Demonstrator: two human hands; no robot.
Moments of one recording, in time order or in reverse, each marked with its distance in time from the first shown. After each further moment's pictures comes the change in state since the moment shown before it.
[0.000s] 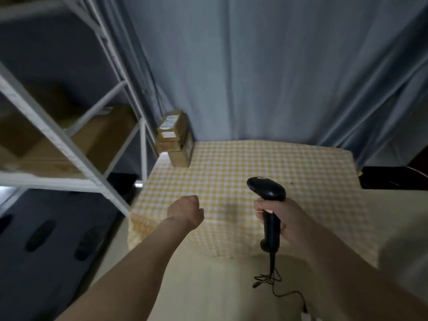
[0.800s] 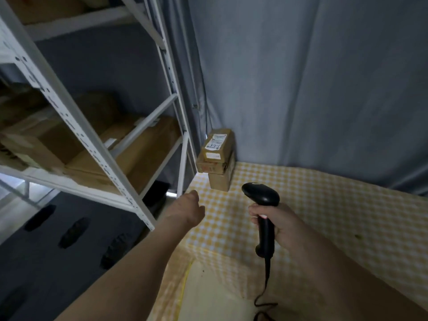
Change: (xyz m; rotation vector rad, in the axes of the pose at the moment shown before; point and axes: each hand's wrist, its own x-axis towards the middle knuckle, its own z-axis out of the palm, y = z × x) left_hand 0.141 -0.139 -0.072 -0.208 0.081 -0.193; right_hand 0.158 -0.070 0.175 -0.087 -0.159 0.015
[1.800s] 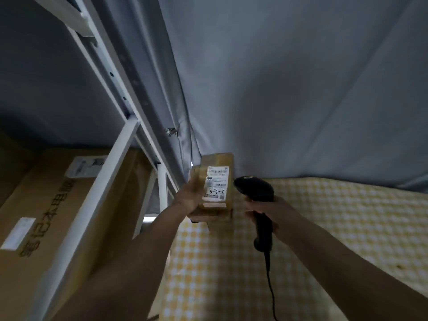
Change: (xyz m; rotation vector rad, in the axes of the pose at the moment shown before) left_hand 0.412 -0.002 -0.035 -0.594 -0.307 -0.078; right_hand 0.300 -0.143 0.100 0.042 0.141 0.055
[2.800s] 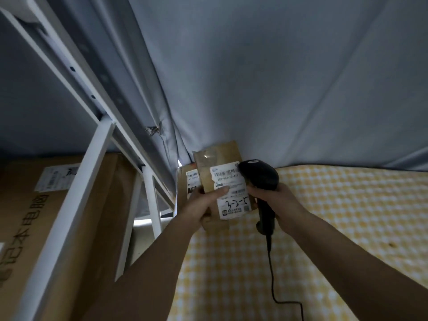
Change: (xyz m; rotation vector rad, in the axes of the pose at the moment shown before) left_hand 0.003 0.000 0.041 -0.640 -0.385 0.036; right_hand 0.014 -0.005 -0.008 0.031 0.182 -0.111
